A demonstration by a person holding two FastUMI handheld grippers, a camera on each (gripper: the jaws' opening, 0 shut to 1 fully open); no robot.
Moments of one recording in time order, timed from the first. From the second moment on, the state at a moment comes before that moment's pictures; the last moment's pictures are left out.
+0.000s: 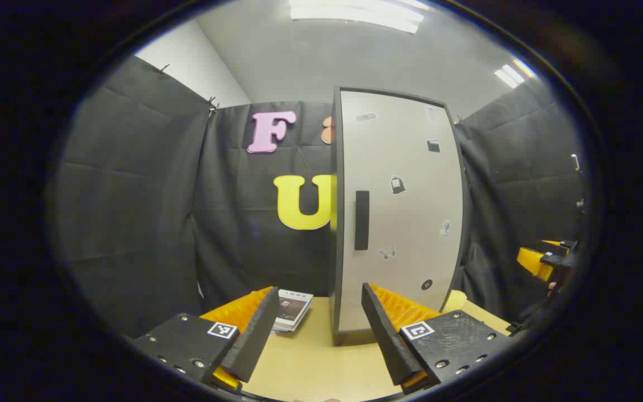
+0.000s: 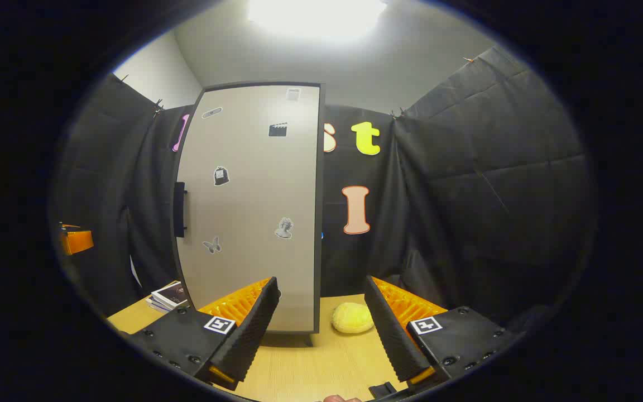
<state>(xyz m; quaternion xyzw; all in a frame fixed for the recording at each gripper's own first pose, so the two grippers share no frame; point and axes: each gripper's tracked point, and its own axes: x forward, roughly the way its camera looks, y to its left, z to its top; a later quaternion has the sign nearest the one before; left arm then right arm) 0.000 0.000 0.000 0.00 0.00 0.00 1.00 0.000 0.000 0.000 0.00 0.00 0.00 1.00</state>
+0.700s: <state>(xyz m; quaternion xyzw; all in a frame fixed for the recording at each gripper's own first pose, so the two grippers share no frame) -0.005 0.003 -0.013 0.00 0.00 0.00 1.00 0.001 0.023 -0.001 0.00 0.02 0.02 1.00</state>
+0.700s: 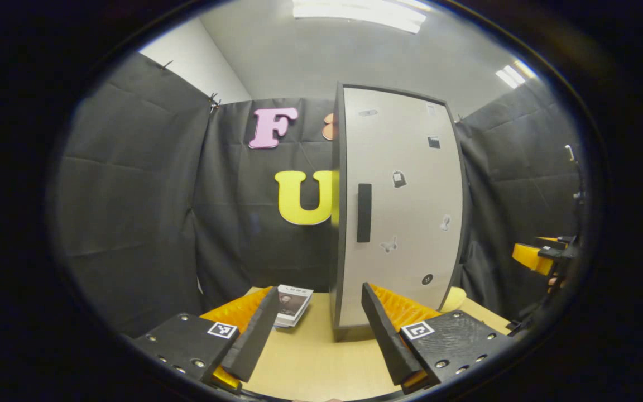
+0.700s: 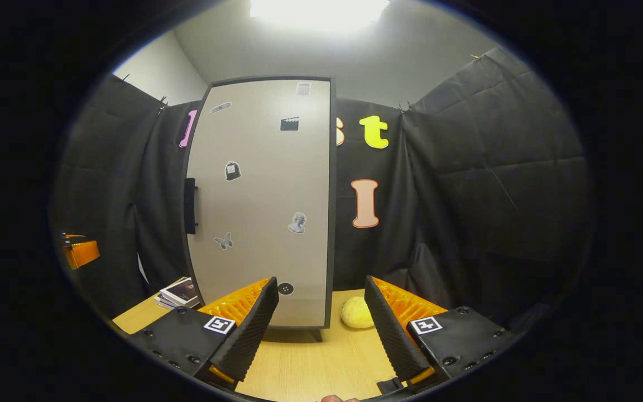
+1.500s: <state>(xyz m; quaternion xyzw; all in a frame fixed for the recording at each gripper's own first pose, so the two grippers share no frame) -0.024 -0.025 -0.029 0.00 0.04 0.10 0.99 0.063 0.024 -0.012 -0.01 0.06 0.11 0.99</state>
